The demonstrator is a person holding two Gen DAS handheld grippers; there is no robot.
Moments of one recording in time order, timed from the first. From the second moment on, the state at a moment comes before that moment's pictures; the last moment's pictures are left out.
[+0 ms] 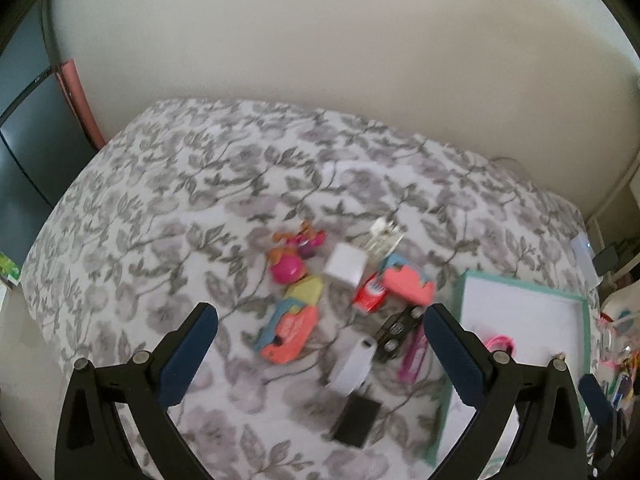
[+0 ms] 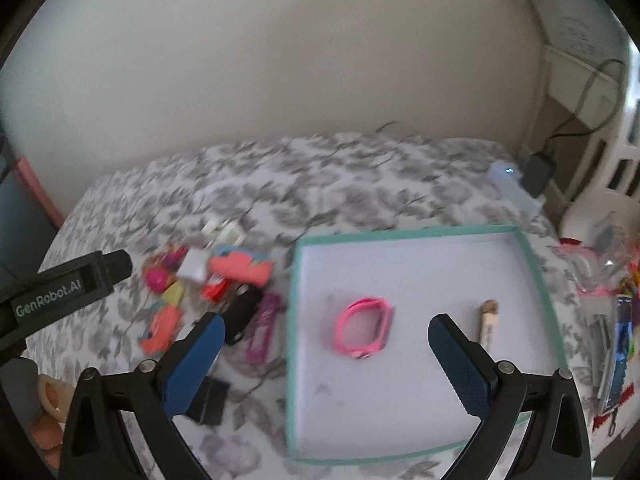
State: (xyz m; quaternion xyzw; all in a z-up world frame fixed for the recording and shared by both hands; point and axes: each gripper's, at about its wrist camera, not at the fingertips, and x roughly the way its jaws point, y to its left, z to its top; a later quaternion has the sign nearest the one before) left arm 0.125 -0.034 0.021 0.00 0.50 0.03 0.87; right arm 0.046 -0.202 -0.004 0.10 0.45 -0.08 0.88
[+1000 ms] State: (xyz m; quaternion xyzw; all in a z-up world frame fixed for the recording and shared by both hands) left arm 0.130 0.035 -0.077 -0.04 0.65 0.11 0.75; right arm 0.074 -0.099 -0.103 0.01 0.59 0.05 0.81
